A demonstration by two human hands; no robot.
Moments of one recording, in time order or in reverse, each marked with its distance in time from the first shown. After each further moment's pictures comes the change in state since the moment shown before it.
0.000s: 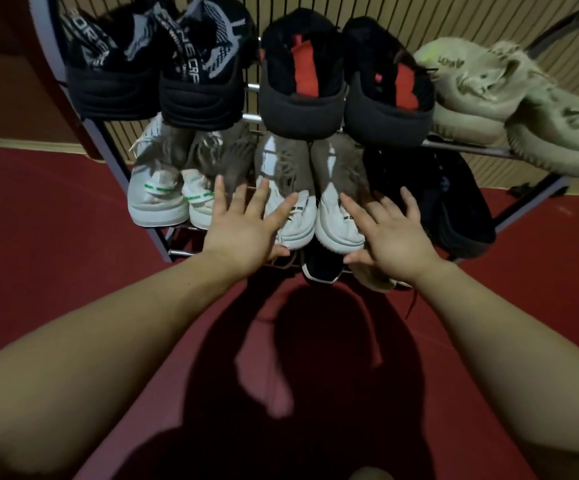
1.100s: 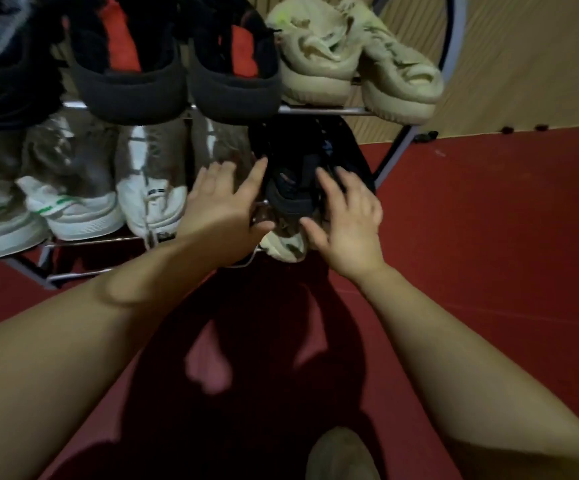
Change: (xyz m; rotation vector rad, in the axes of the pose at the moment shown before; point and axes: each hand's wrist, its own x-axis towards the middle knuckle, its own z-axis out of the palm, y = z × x) left_hand 0.033 0.090 -0.032 -0.365 0.128 0.219; right_hand -0.076 0.015 -0.012 0.241 0.244 0.585
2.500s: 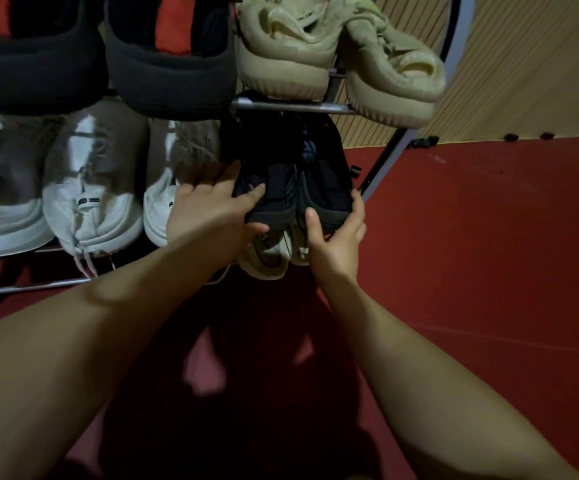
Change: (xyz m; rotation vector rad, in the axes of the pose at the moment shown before) left_hand 0.049 0.023 0.039 0.212 -0.049 -0.030; right_hand 0.013 0.025 0.033 0.686 0.038 0.656
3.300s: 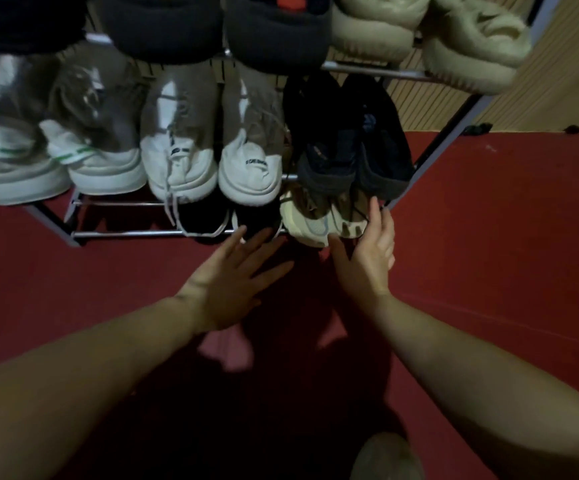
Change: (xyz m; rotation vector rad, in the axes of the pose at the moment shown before) left_hand -0.121 -0.041 0.073 0.205 -0.048 0.461; right_hand -0.060 0.031 0.011 -0.365 -0.107 -0.194
